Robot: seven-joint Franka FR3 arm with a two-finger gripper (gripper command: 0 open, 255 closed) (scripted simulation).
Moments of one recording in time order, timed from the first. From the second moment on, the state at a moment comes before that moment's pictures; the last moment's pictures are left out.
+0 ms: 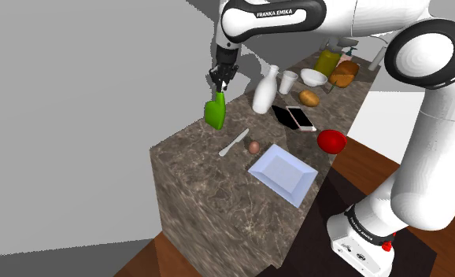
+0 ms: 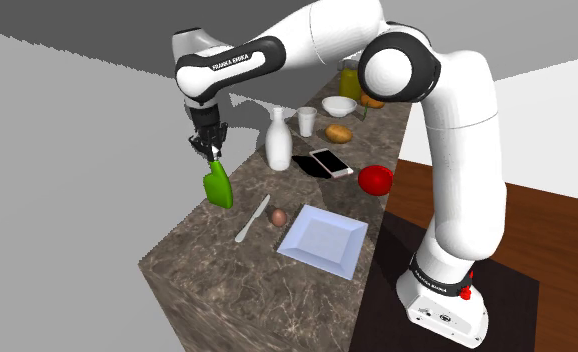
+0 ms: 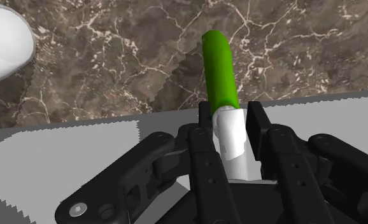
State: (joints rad) arm 0.08 0.43 0.16 -1.49 -0.06 1.89 0.12
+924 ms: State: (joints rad) arm 0.08 0.42 0.16 -1.38 -0.06 1.77 0.12
